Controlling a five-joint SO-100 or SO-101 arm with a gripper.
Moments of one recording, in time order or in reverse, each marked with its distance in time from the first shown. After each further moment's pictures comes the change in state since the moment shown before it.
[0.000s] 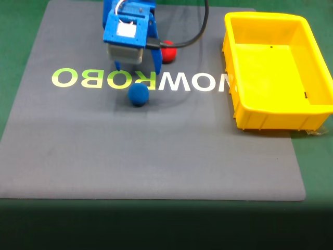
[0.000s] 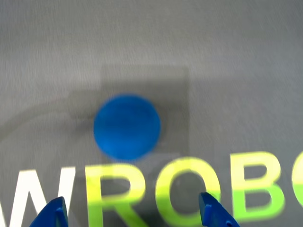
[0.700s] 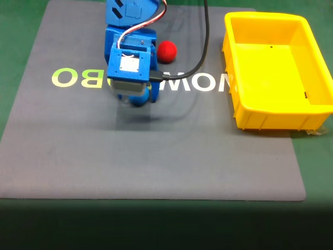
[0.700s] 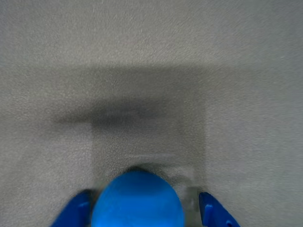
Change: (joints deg) arm -1.6 -17.7 -18.0 0.0 0.2
